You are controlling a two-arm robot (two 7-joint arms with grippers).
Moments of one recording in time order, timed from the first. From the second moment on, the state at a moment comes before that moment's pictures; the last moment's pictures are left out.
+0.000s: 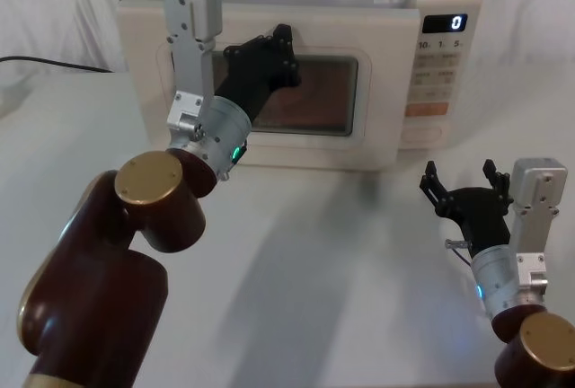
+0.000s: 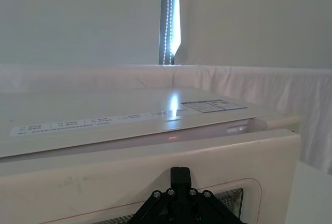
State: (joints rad) left arm -0.50 0.03 0.30 -1.29 -0.23 0.02 -0.20; right arm 0.14 -0.05 -0.04 -1.27 0.02 -0.25 0.02
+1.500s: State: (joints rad) left arm -0.55 -0.02 0.29 -1.19 -0.16 0.00 -0.17; right arm 0.14 -0.05 -0.04 -1.27 0.02 -0.25 0.02
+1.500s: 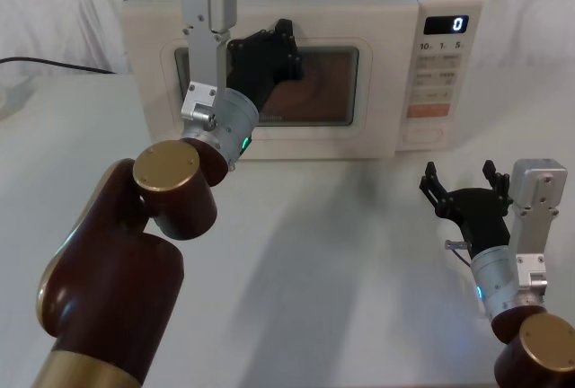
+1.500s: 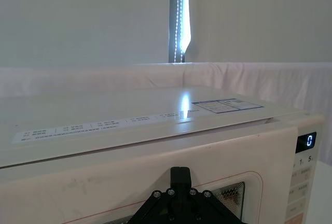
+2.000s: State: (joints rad) left arm -0.57 -0.03 0.29 -1.16 -0.15 -0.01 -0.17; right arm 0.14 -0.05 -0.04 -1.27 0.02 -0.25 0.02
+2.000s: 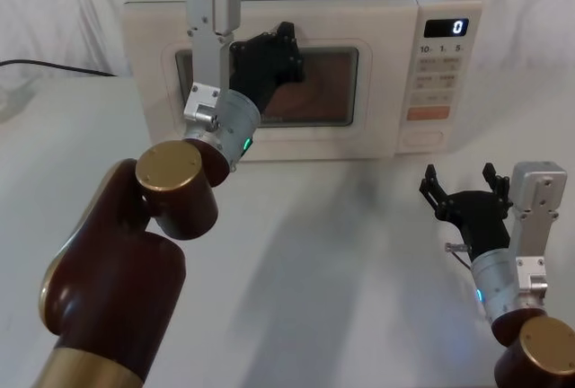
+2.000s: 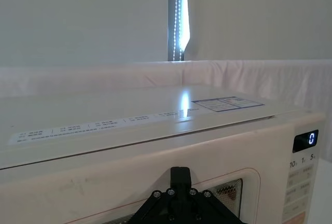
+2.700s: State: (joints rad) left arm -0.57 -0.03 0.28 -1.16 -0.15 -0.01 -0.18; right arm 0.14 -0.05 -0.04 -1.27 0.02 -0.25 0.02
